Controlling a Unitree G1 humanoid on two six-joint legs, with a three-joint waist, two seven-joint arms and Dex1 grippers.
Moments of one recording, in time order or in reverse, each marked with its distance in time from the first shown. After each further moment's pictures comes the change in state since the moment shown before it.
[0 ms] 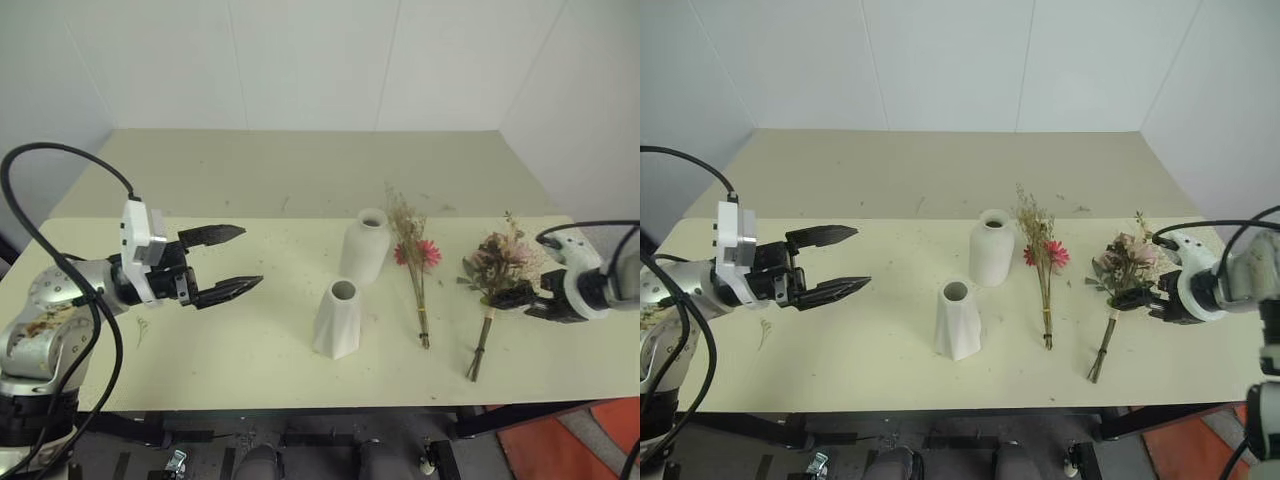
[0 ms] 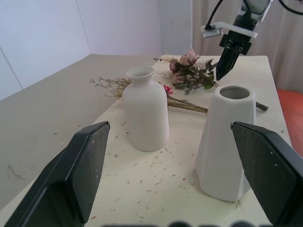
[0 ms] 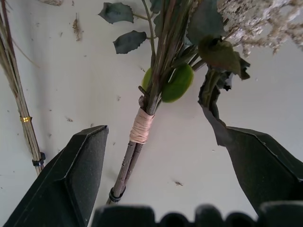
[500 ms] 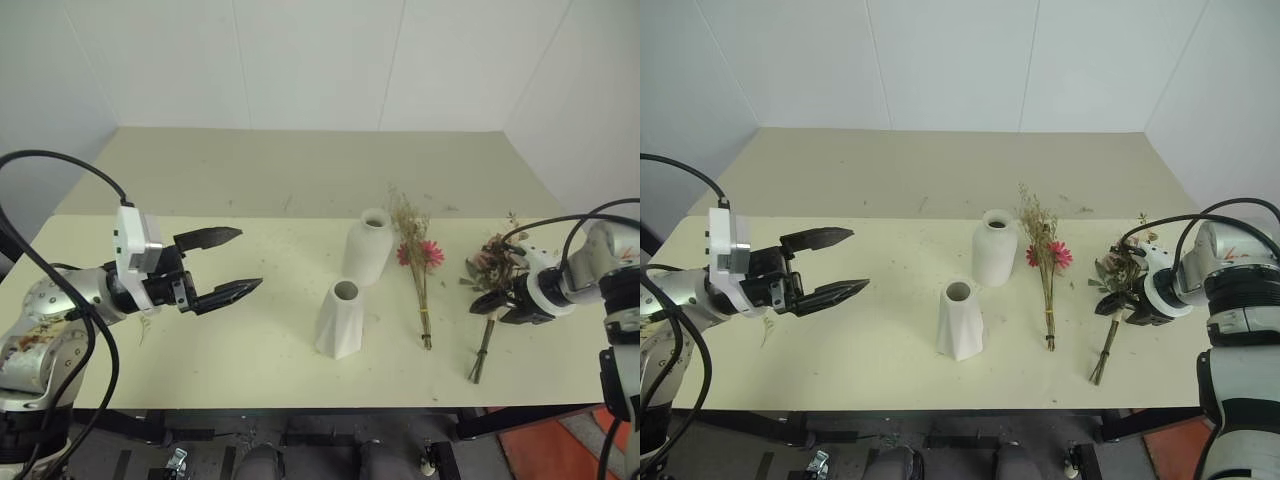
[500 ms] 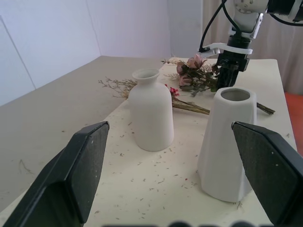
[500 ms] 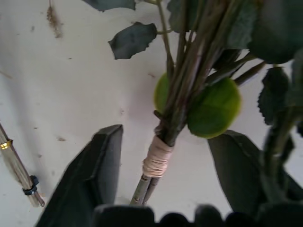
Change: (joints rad) left arm 0.043 0.006 0.032 -0.052 -0.019 0.001 0.046; right arm -0.097 0.127 0.095 0.170 -0.144 -0.019 0.009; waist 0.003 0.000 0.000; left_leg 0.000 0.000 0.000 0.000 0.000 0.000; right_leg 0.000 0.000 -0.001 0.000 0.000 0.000
